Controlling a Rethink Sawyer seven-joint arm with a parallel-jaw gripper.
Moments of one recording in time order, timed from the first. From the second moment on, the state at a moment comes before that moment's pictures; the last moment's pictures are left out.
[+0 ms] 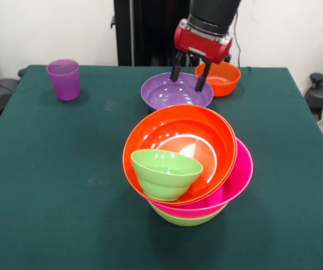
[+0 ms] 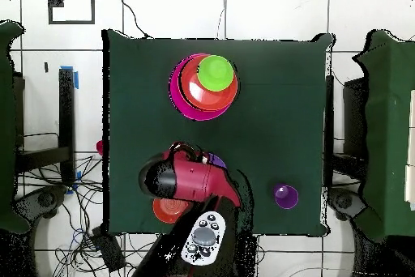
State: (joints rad) arm 0.12 -0.62 -0.32 1.85 0.08 0.21 2.05
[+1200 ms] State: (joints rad) arm 0.12 -0.62 -0.24 1.85 0.08 0.20 2.05
